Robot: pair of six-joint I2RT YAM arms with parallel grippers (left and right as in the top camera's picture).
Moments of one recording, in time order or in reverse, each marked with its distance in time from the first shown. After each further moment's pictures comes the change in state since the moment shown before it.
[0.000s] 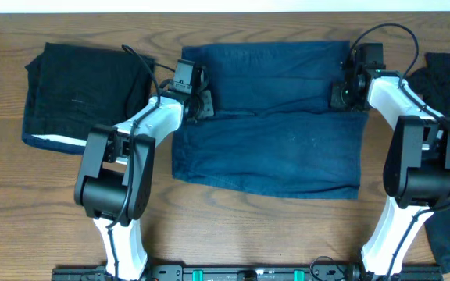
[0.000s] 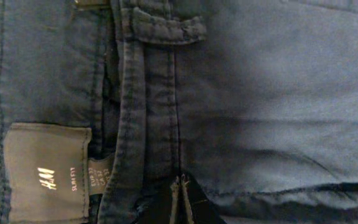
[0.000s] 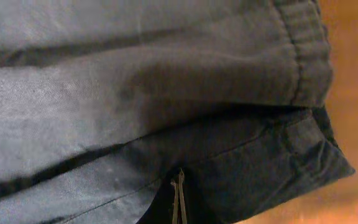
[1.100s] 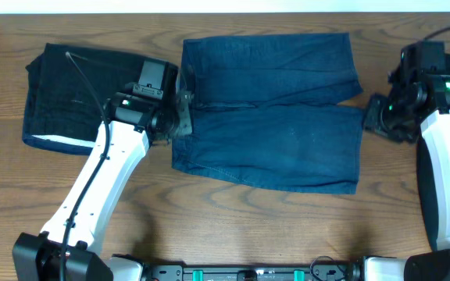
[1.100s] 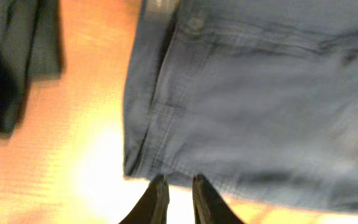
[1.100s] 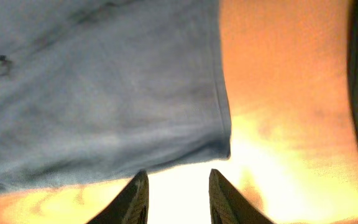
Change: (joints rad) left arm 0.005 -0.531 0.018 -0.714 -0.049 0.000; right arm -0.021 -0.604 0.049 -0.836 0.012 0.271
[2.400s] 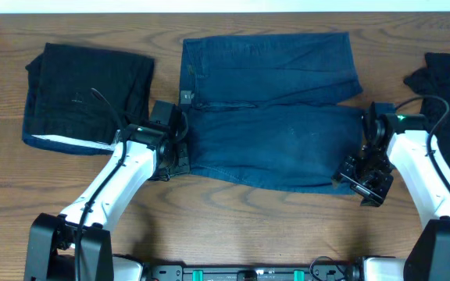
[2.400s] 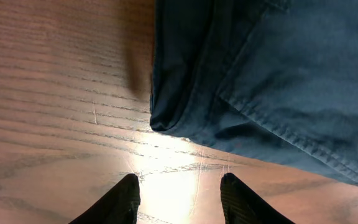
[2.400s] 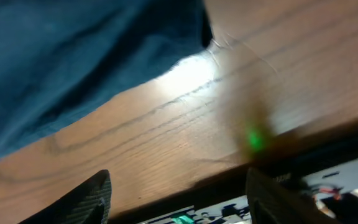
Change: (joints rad) left arm 0.000 0.007 -0.354 0.152 0.000 -0.043; right arm 0.044 0.003 -0.488 0.051 -0.051 0.261
